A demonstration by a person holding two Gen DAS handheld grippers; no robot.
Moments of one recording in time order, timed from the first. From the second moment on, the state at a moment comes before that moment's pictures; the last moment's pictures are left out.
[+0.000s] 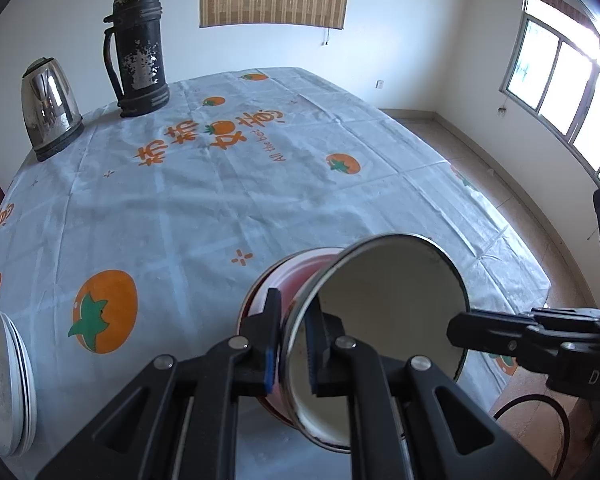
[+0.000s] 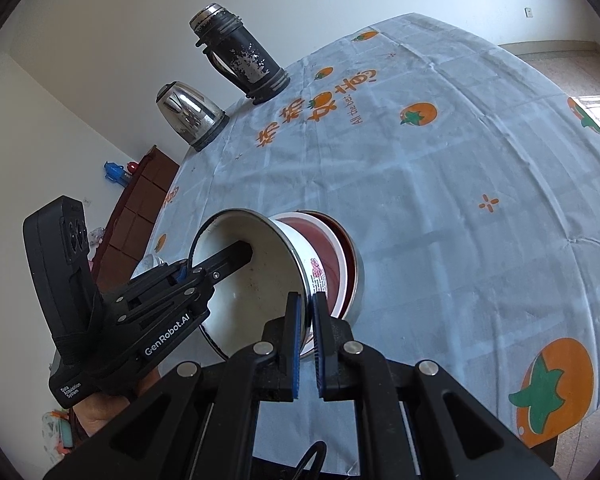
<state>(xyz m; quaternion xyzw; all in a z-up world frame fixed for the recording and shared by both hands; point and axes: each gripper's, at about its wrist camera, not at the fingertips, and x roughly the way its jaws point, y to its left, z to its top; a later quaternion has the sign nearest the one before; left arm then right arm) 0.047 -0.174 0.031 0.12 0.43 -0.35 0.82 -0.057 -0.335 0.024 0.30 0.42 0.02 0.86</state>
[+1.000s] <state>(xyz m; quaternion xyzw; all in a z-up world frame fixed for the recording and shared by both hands) 0.071 -0.179 0.026 0.11 0.46 -0.33 0.81 -0.016 -0.344 0.009 0.28 0.48 0.01 0.83</state>
